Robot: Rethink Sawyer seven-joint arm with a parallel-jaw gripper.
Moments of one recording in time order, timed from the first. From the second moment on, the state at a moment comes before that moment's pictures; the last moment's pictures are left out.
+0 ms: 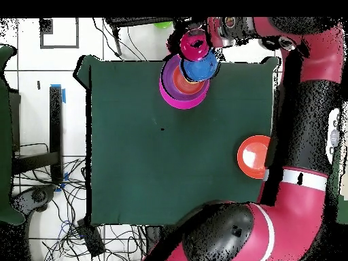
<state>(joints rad) -0.53 -0.35 0.50 0.59 0.33 1.51 2.69</state>
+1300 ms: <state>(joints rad) -0.53 -0.22 0.52 0.38 0.31 1.64 2.86</state>
